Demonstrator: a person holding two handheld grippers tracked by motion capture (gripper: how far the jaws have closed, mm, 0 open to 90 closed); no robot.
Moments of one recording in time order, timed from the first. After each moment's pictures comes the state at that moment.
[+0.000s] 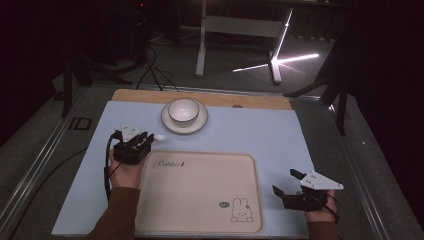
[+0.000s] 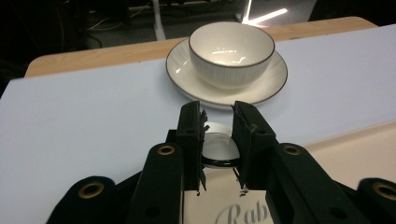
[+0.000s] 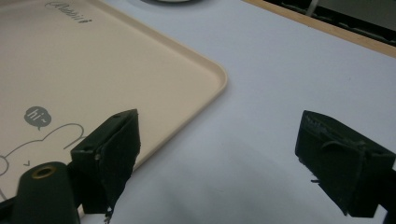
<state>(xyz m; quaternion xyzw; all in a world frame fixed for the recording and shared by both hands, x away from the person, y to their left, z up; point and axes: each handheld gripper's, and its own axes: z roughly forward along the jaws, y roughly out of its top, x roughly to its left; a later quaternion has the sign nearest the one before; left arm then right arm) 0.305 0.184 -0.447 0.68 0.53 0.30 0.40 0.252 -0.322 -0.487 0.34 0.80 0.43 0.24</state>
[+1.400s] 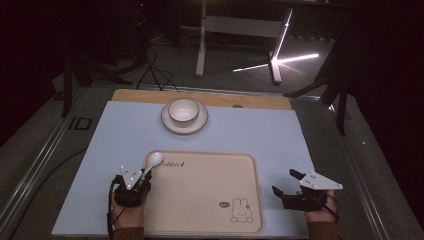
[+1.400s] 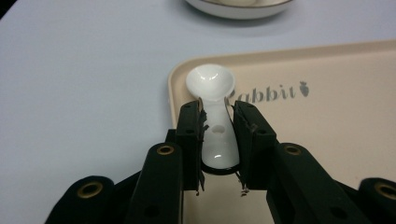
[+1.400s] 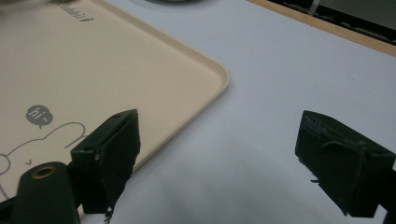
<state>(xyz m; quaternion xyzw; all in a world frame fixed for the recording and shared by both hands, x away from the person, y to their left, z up) 0.229 0.170 -0.522 0.66 0.57 0.31 0.37 0.252 -0.321 -0.487 0.34 0.80 0.43 0.24</state>
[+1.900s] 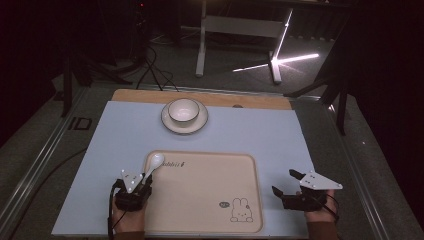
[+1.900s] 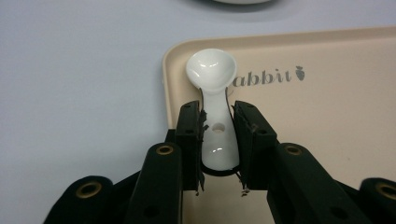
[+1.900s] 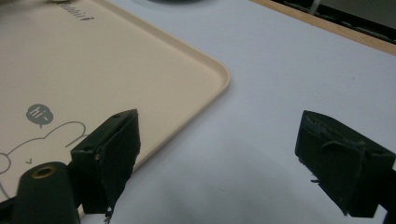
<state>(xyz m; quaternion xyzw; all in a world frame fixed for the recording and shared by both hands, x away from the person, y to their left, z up) 0.222 0.168 -0.526 0.66 0.58 0.30 0.36 0.252 -0.320 -0.488 0.34 0.80 0.43 0.23</state>
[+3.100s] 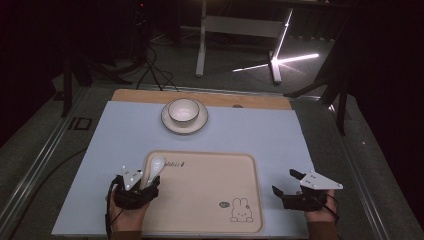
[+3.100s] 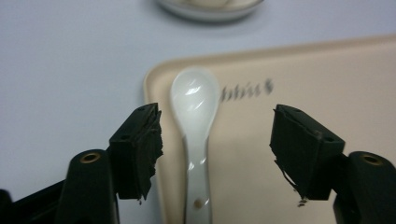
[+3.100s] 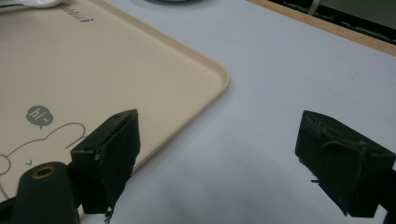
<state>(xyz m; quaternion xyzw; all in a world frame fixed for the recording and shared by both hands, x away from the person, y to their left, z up) 0.223 0.169 -0.499 0.68 0.55 0.27 0.39 0.252 -0.321 -0.487 0.34 0.80 0.43 0.24</state>
